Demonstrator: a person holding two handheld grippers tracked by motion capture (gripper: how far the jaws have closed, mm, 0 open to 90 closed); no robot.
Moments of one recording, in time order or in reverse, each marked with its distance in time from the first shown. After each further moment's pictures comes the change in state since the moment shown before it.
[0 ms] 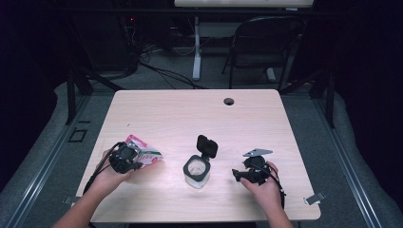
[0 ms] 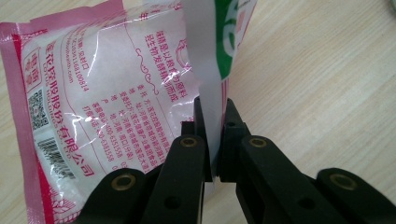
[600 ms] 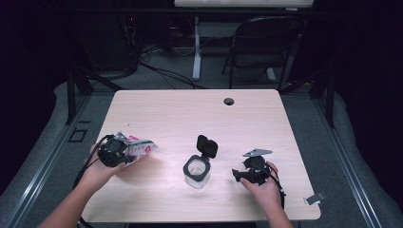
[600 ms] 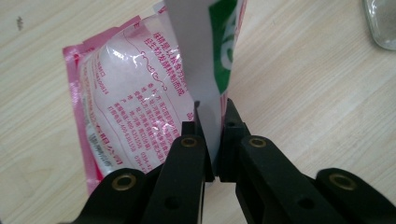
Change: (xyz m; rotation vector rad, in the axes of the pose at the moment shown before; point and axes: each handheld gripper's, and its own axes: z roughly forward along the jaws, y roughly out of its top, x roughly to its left) left arm 0.020 0.002 -0.036 -0.060 0.005 -0.035; right arm 0.000 0.000 0.000 0.000 -0.002 0.000
